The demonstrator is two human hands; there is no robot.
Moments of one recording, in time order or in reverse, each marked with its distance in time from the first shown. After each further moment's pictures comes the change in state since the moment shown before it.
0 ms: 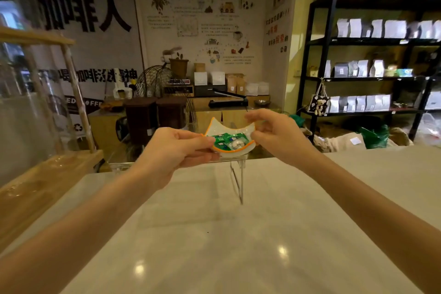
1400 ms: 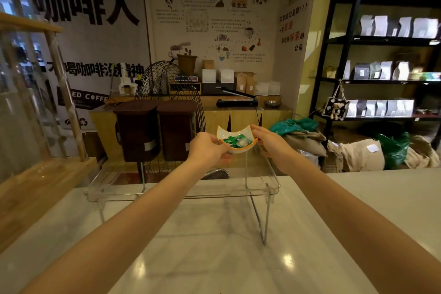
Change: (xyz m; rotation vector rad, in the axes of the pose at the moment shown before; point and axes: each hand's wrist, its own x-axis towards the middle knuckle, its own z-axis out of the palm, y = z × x) left_hand 0.177 -0.054 0.004 0.248 0.178 -0.067; right_hand 0.142 0.106 0.085 0.405 -0.079 0.499
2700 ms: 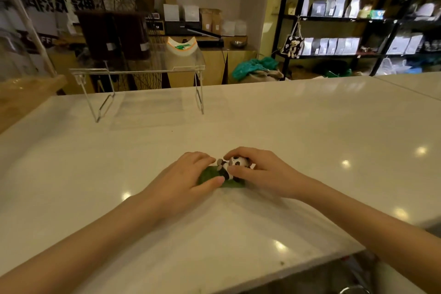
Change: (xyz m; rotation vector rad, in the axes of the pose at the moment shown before) left_hand -0.318 -0.102 0.031 0.877 -0.496 0.471; right_hand -0.368 0.091 -0.050 -0.520 -0.297 -0.189
